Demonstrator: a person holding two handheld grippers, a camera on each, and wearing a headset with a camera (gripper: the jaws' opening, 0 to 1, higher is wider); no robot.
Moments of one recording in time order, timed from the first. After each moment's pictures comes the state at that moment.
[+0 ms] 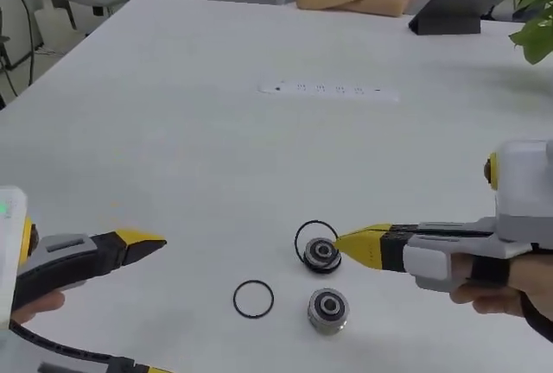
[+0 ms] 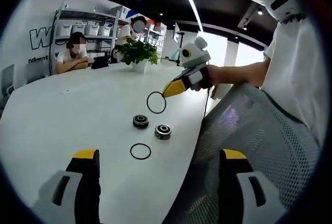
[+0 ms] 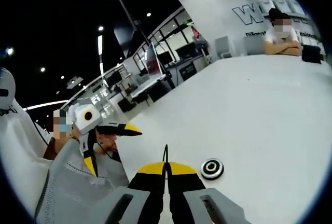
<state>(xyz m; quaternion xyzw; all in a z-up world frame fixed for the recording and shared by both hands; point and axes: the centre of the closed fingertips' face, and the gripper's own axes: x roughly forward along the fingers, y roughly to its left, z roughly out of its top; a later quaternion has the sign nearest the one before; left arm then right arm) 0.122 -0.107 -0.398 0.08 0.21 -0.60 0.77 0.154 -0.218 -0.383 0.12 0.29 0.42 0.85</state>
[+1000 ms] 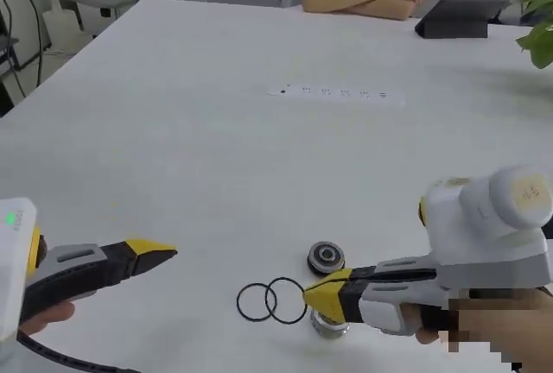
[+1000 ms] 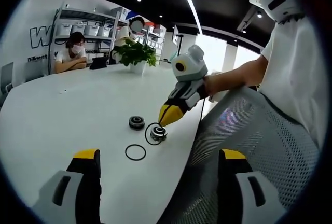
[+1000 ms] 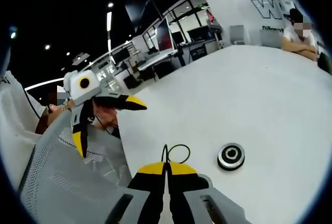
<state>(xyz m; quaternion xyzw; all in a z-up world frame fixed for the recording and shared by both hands) 0.116 -0.111 -0.398 0.06 0.21 -0.60 0.77 0.135 -0.188 -0.431 0.04 0.34 0.46 0.82</state>
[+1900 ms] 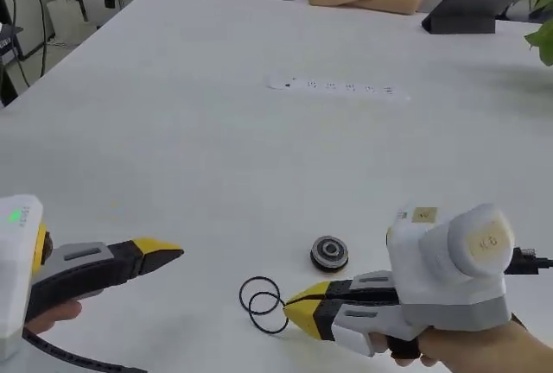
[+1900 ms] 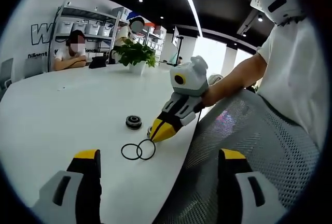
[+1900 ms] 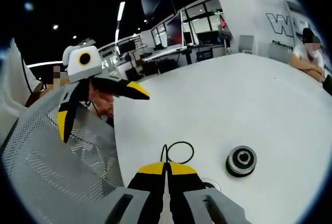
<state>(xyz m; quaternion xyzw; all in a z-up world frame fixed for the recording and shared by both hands) 0.112 -0.113 -0.399 0.04 0.21 -0.61 0.77 0.136 -0.169 -0.458 -0.03 0.31 0.47 0.83</state>
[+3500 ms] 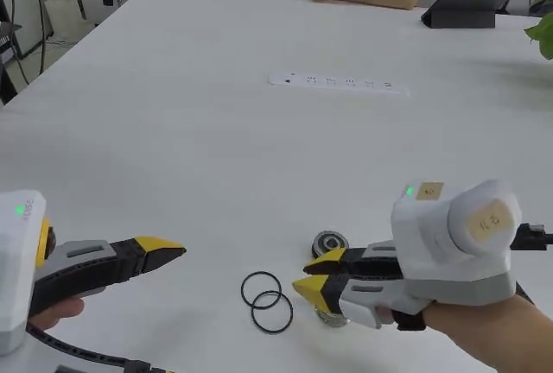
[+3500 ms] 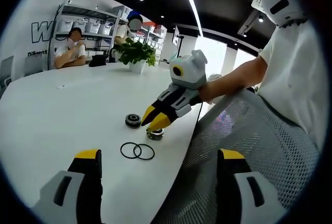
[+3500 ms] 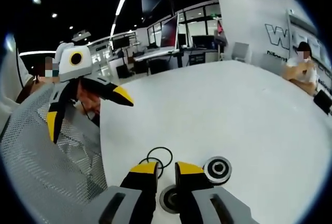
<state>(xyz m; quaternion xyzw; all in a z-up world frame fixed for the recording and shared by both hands) 0.112 -0.110 -0.403 0.04 0.22 -0.61 0.76 0.159 -0.191 -0.443 -0.07 0.29 0.43 0.85</state>
